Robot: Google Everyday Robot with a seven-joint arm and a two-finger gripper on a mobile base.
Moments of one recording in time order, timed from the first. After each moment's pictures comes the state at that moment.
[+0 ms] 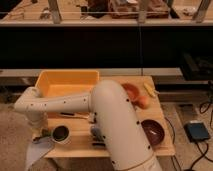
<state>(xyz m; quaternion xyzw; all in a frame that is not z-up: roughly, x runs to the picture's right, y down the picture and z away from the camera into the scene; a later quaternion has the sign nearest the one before) -0.360 0.218 0.814 -0.03 -0.38 -0.90 0.22</state>
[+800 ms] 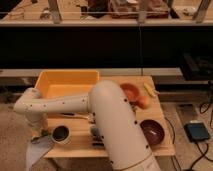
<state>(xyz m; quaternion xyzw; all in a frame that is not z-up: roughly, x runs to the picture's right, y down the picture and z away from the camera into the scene) -0.365 0.224 0.817 -0.02 -0.38 -0.90 0.20</state>
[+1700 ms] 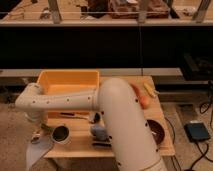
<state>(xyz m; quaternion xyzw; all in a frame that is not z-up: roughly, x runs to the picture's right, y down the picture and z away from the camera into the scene) -0.359 0.179 0.794 0.03 -0.36 -0.90 0.24</state>
